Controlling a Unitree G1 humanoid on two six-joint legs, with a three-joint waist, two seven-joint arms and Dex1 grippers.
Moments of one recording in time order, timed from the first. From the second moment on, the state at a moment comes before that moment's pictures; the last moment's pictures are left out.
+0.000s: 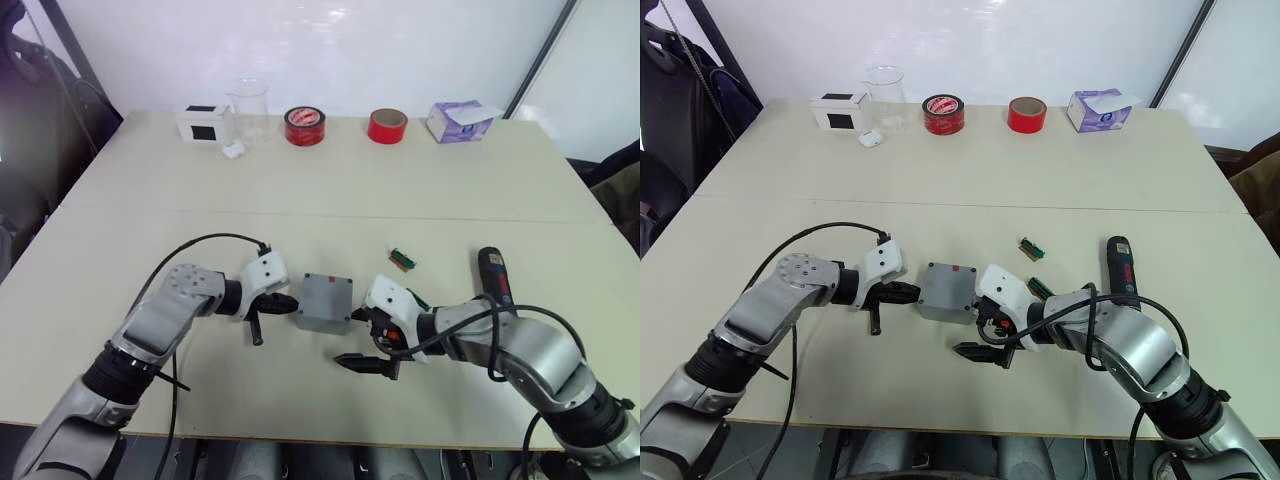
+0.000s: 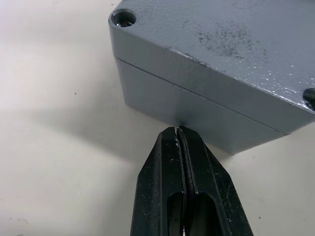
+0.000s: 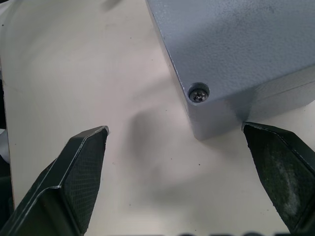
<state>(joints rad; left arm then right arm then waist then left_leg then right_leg) -0.46 0.68 -0.33 -0.18 -0.22 0.65 -1.05 -0.35 -0.73 0.29 -0.60 0.58 1.08 0.66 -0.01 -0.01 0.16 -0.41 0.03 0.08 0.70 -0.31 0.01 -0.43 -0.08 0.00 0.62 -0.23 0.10</state>
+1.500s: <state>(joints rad) -0.59 0.70 -0.14 -0.33 -0.58 0.91 -1.03 -0.40 -0.61 0.05 0.07 0.27 0.52 0.67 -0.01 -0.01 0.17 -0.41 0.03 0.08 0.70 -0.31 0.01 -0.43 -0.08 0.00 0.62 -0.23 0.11</state>
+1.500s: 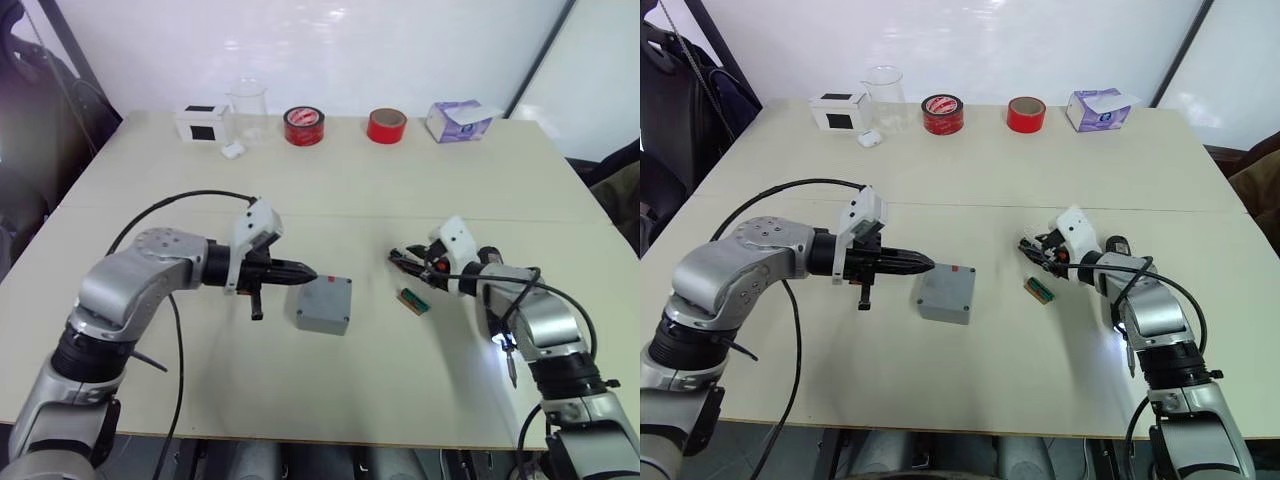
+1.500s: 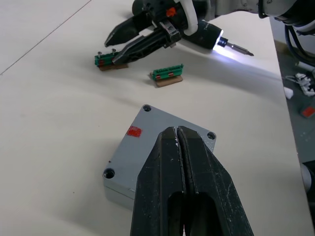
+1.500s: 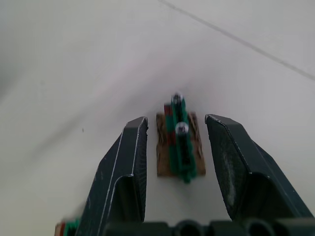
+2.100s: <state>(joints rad) -0.58 0.70 -0.16 -0.32 -0.56 0.87 -1.04 -0.40 -0.59 0.02 0.07 0.26 0.52 0.66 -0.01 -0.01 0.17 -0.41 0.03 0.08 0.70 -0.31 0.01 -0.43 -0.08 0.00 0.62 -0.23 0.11</state>
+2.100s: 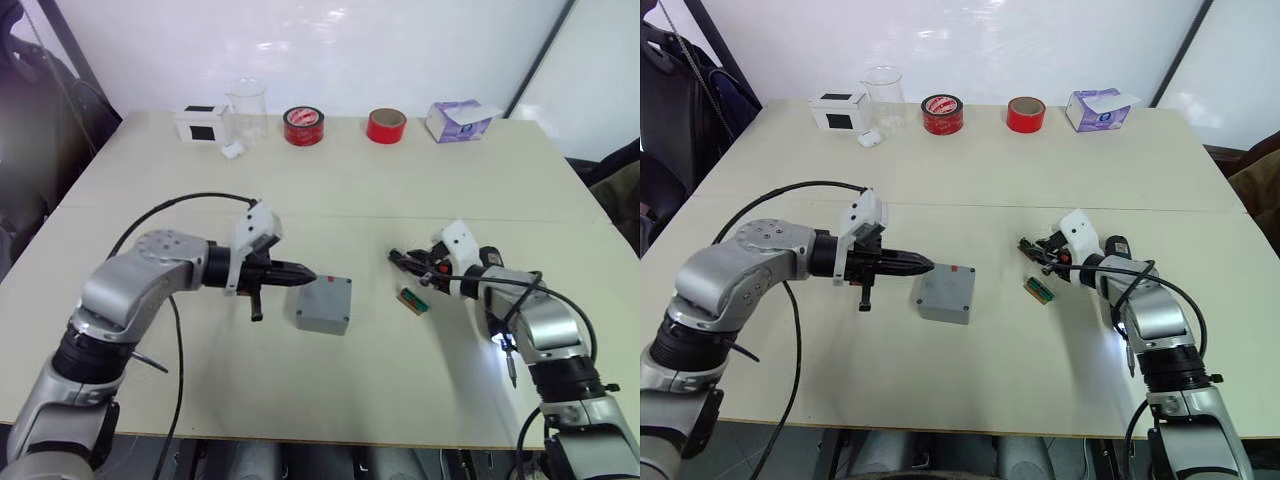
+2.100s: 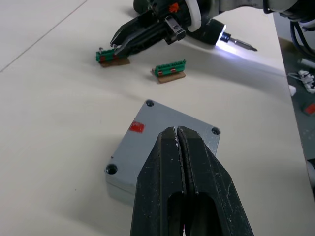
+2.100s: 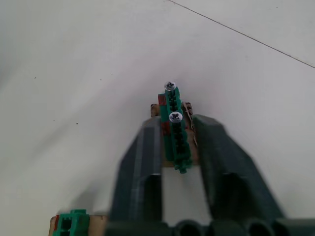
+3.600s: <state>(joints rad) -0.48 0.78 -0.13 -0.24 -0.56 0.81 -1.08 -0.24 -0.50 0.08 -0.49 0.46 0.76 0.62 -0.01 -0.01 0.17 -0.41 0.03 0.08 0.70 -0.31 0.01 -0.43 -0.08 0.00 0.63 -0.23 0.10</state>
